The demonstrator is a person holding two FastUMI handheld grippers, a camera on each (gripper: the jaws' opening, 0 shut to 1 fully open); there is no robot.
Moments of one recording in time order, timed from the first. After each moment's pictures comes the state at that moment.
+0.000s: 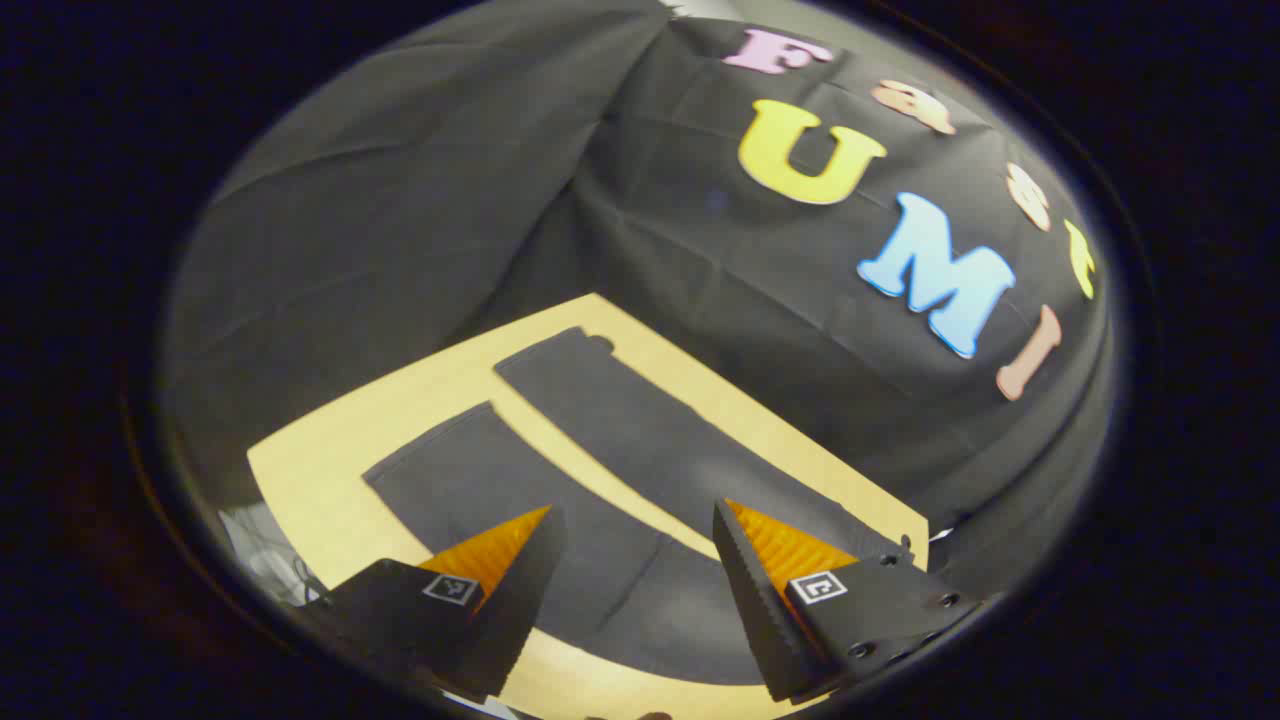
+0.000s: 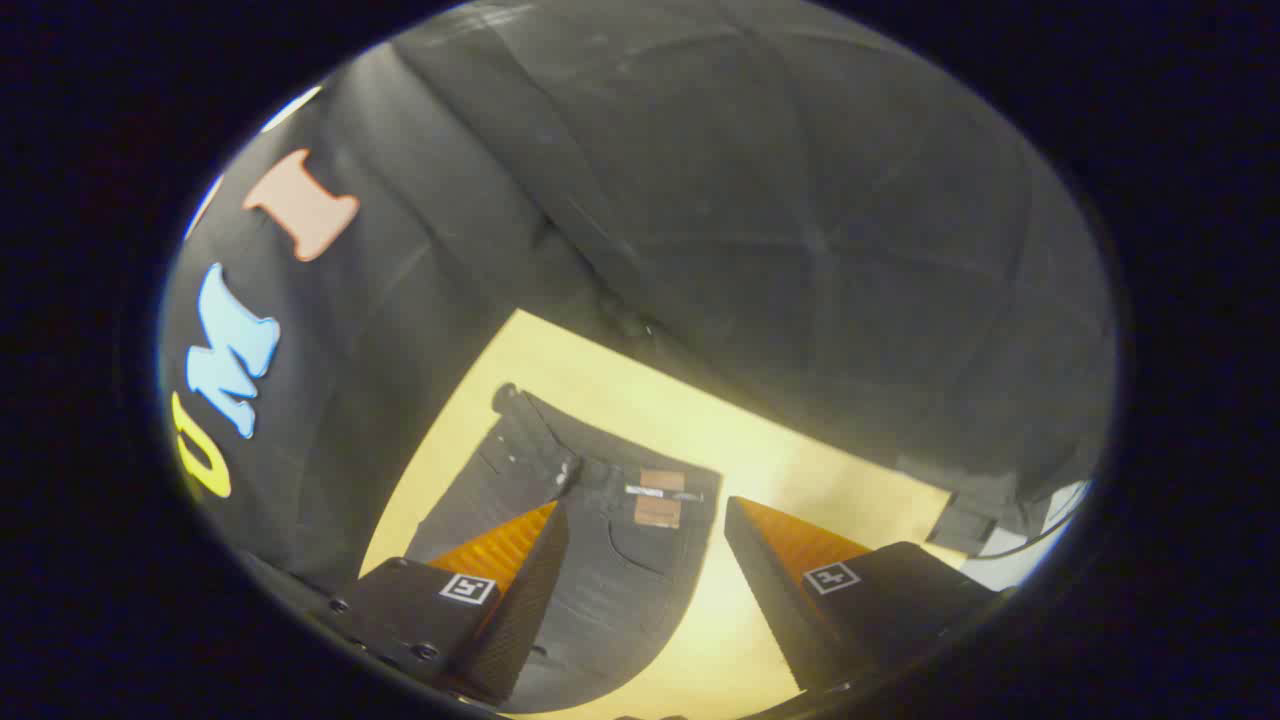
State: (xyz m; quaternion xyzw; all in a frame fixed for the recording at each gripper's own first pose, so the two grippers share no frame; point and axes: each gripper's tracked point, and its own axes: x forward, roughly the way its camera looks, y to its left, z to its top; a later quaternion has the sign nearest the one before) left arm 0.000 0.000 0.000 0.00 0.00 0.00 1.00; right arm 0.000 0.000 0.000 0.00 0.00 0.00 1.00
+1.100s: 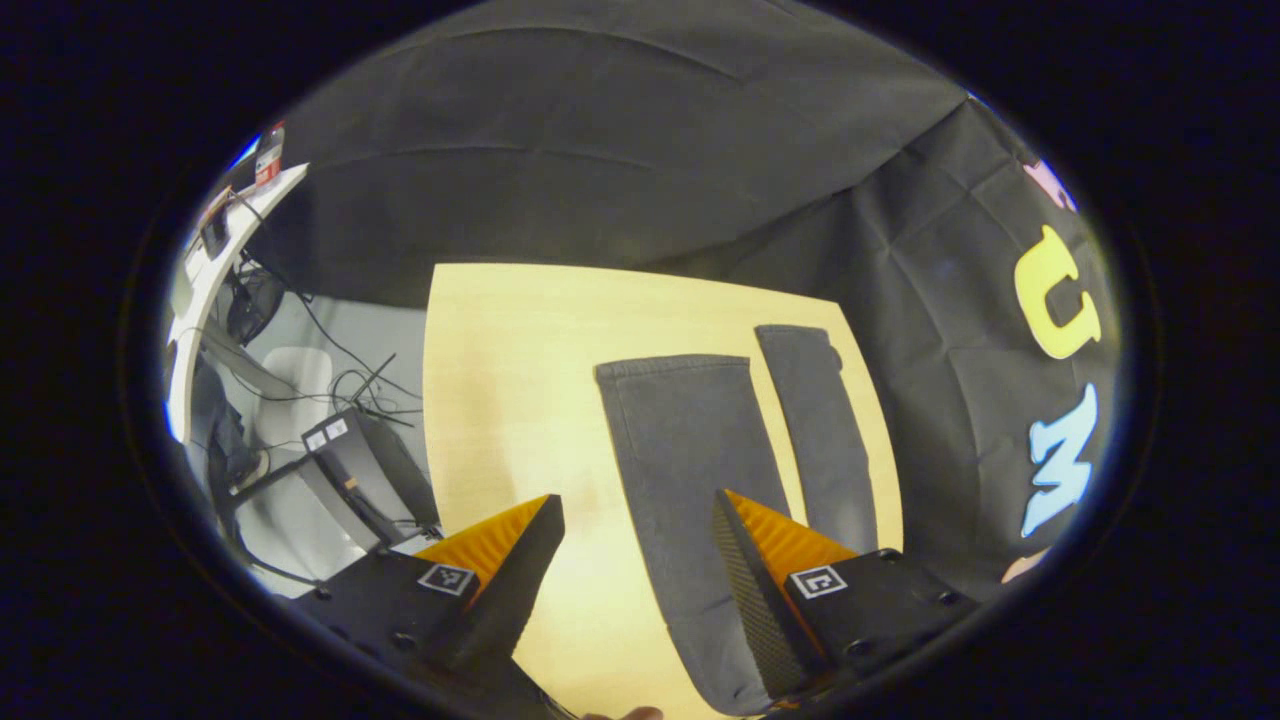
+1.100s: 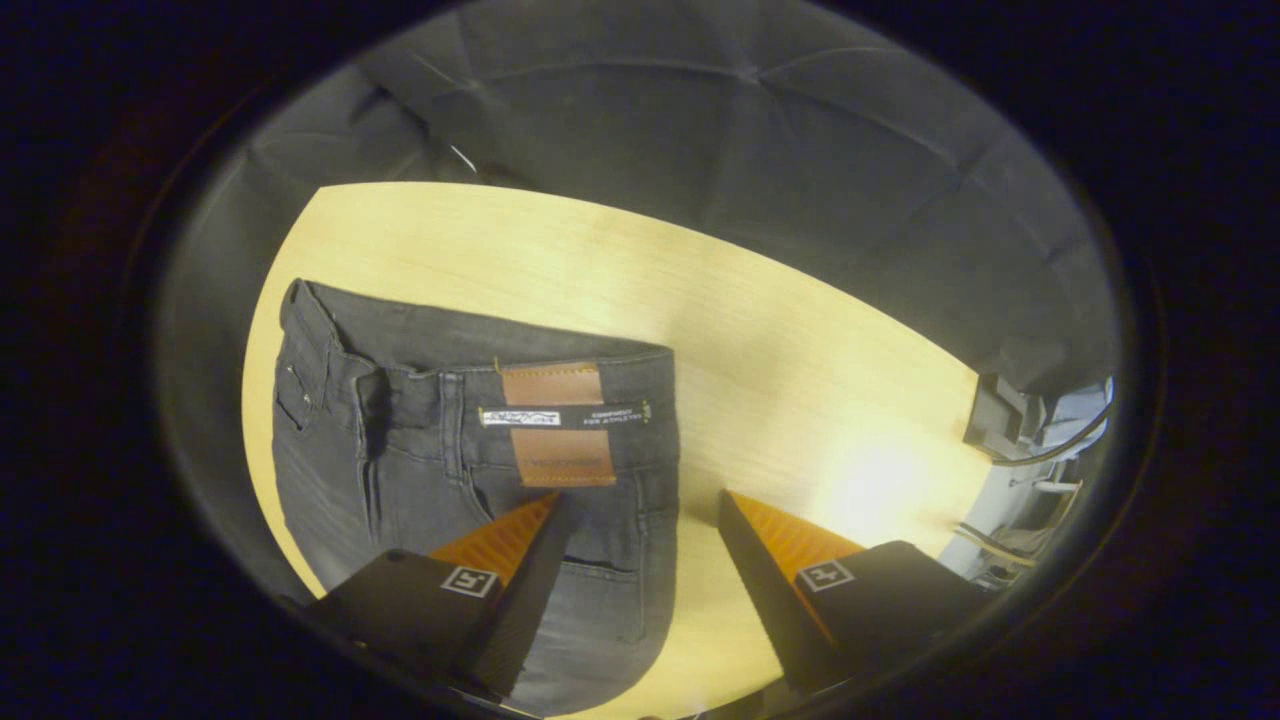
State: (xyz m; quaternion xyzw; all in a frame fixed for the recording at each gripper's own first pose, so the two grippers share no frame) left arm -0.026 0.178 -0.044 -0.26 0.04 0.18 0.95; right arm 0.098 -0.027 -0.076 0.07 0.15 -0.21 0.96
